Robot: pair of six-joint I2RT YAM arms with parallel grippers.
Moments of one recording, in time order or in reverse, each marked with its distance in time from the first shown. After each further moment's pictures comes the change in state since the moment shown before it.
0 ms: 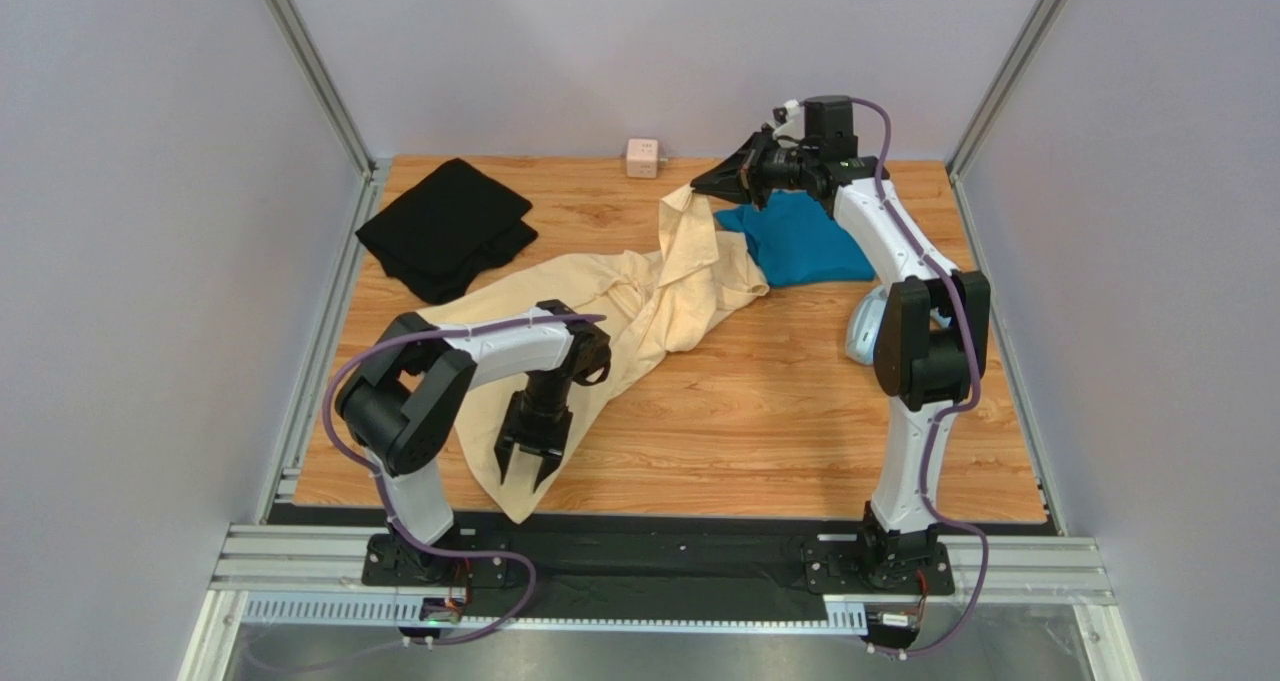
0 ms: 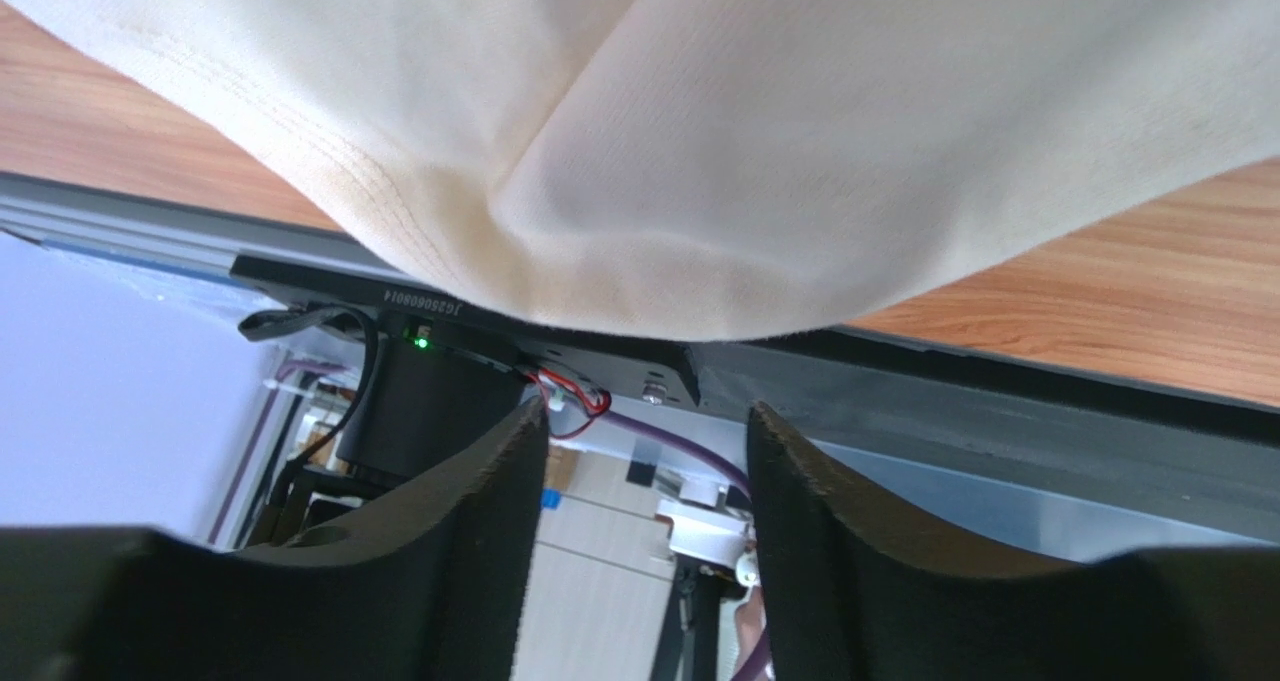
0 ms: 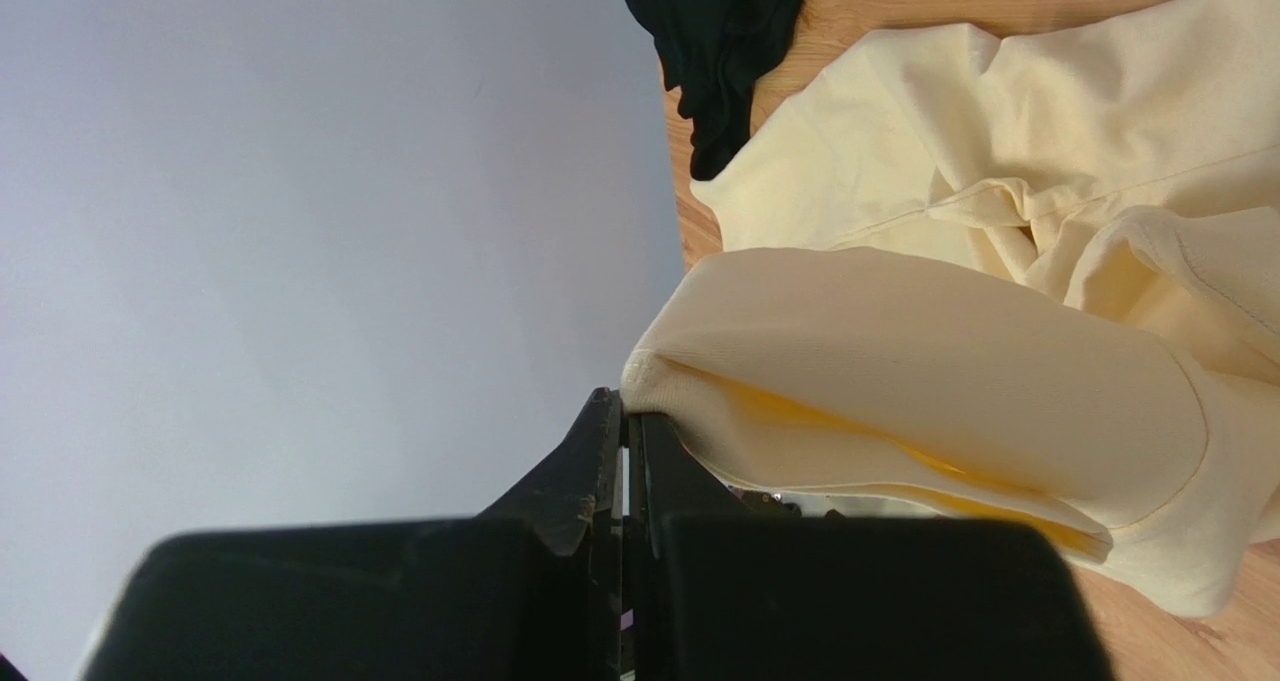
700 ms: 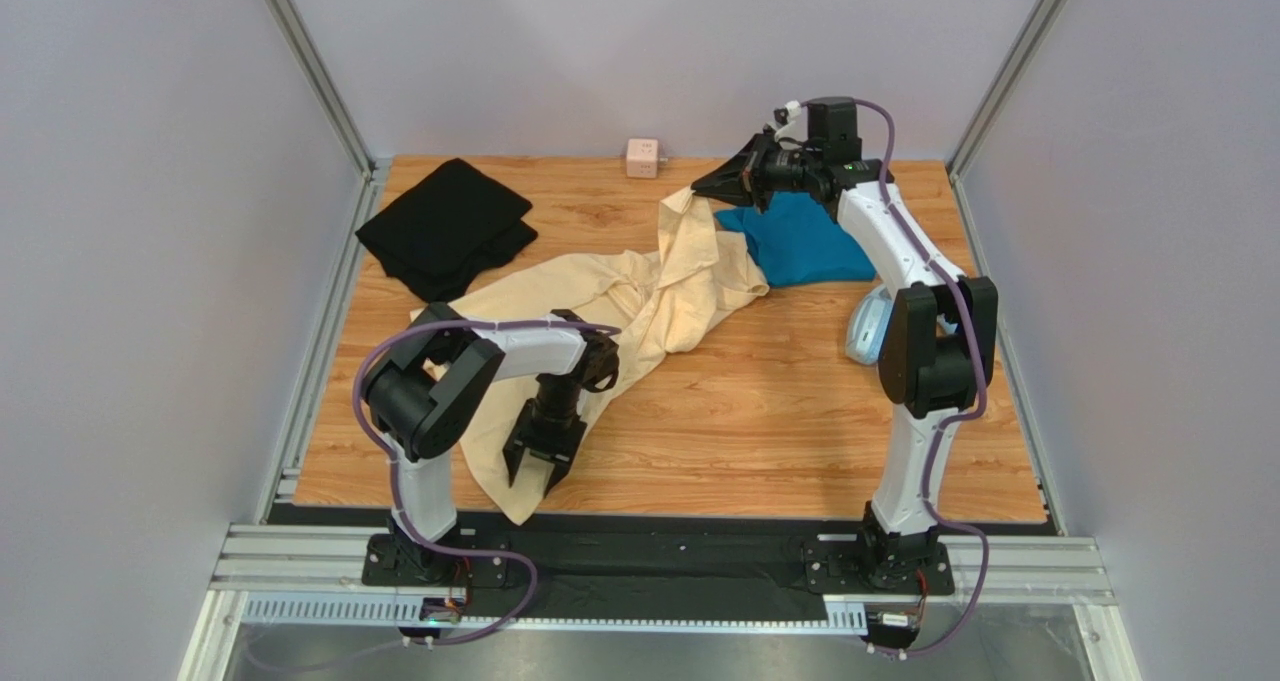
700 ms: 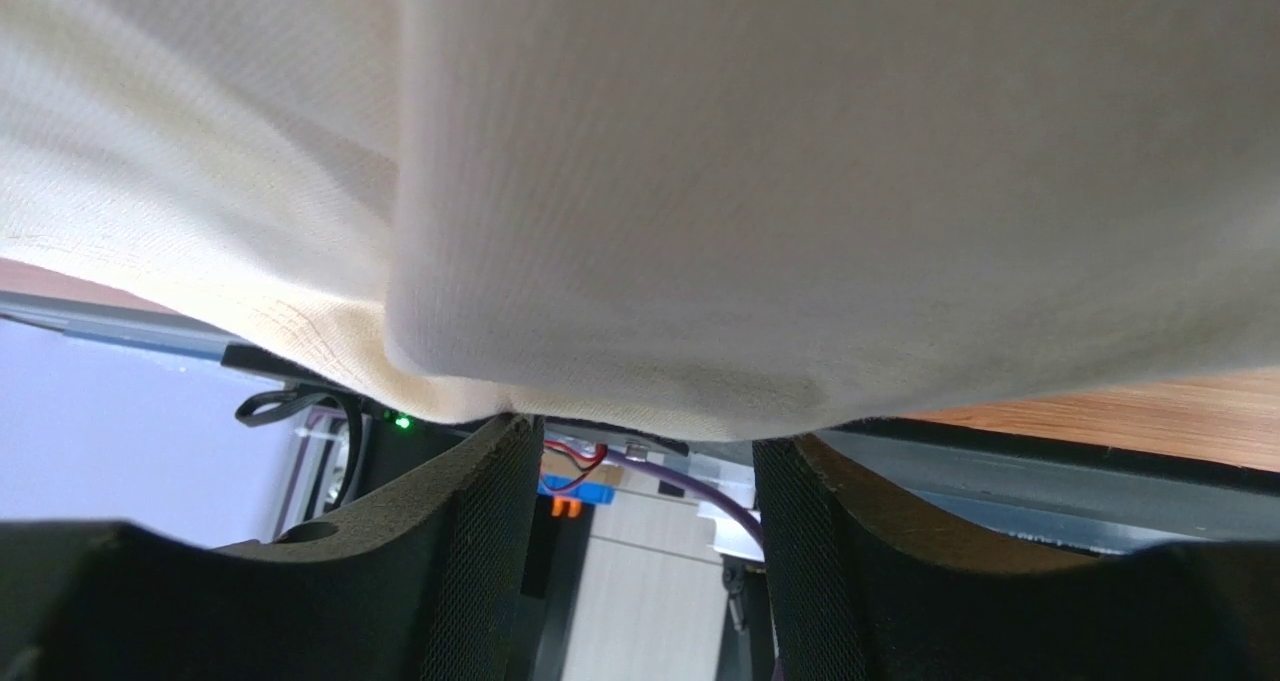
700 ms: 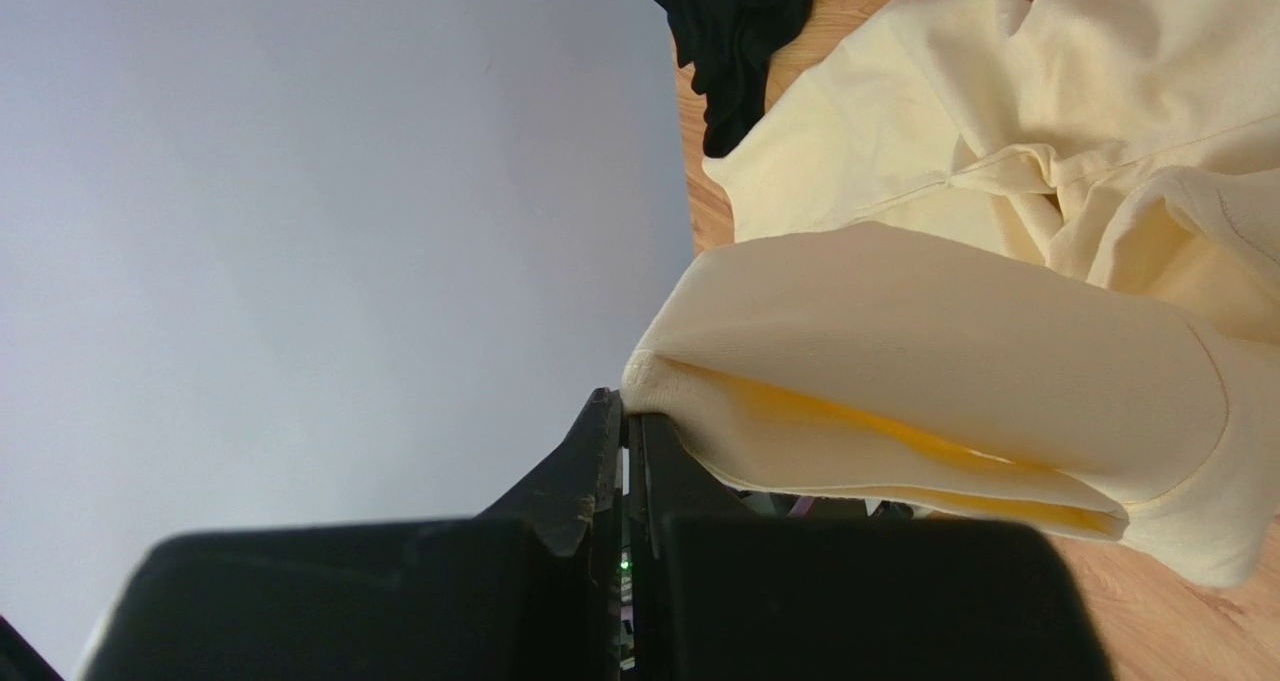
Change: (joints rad) left arm -0.014 0.101 -0.010 0.106 0.044 0.104; right arm -0.001 -0.045 -0.047 0.008 -0.021 0.002
